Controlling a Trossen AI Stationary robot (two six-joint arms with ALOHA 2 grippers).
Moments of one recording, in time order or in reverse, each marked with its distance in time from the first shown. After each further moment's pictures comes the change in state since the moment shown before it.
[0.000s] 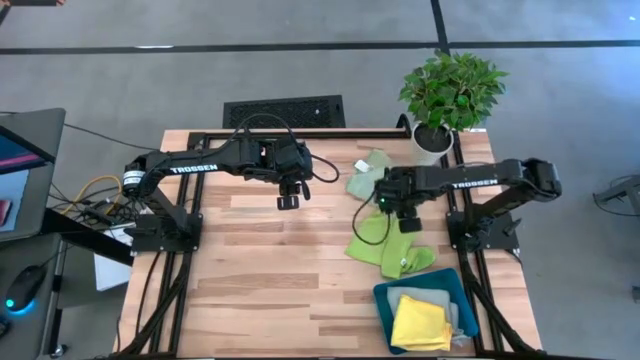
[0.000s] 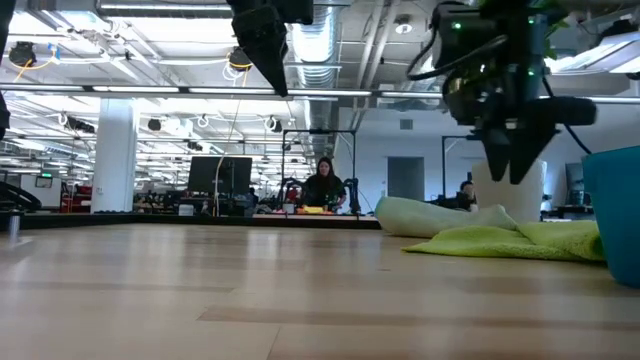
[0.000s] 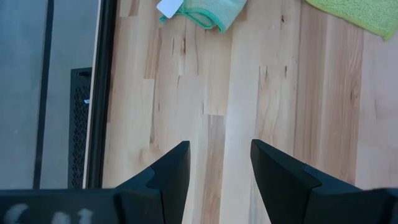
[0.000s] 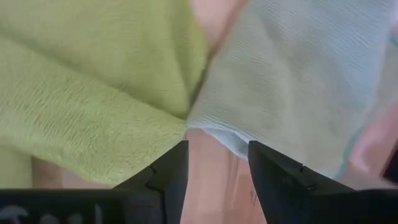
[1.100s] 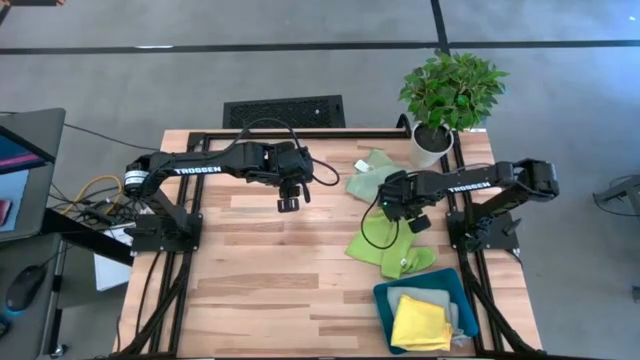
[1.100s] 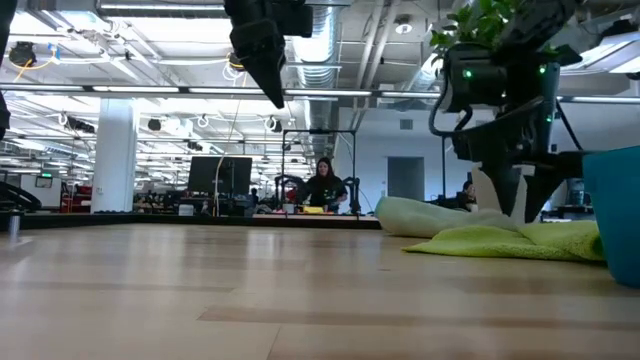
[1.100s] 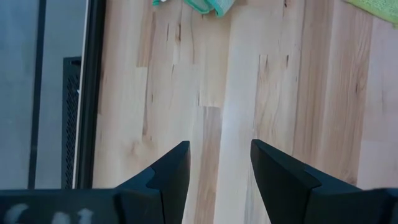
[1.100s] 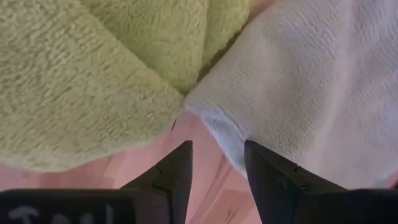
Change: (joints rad) left arm 0.000 0.009 -0.049 0.019 -0.002 -0.023; right arm -0.039 0.017 -0.209 0.207 0.056 -0.354
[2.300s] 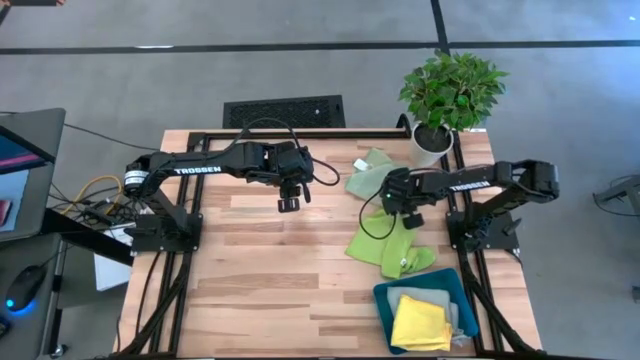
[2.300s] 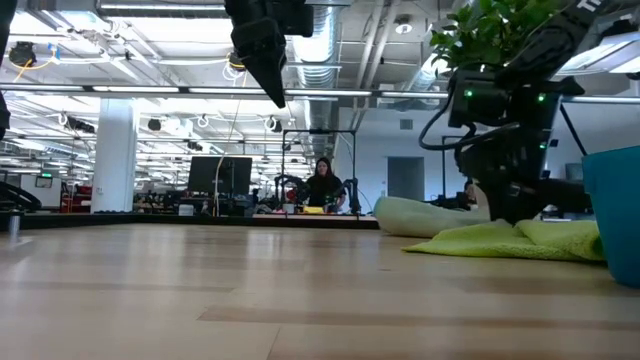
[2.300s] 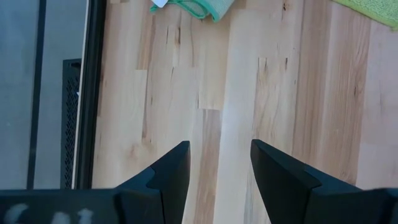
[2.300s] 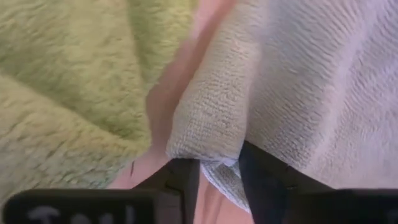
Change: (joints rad) left arm 0.000 0.000 0.000 0.009 0.004 0.001; right arm -0.123 -0.003 -0.148 0.302 -0.005 -0.005
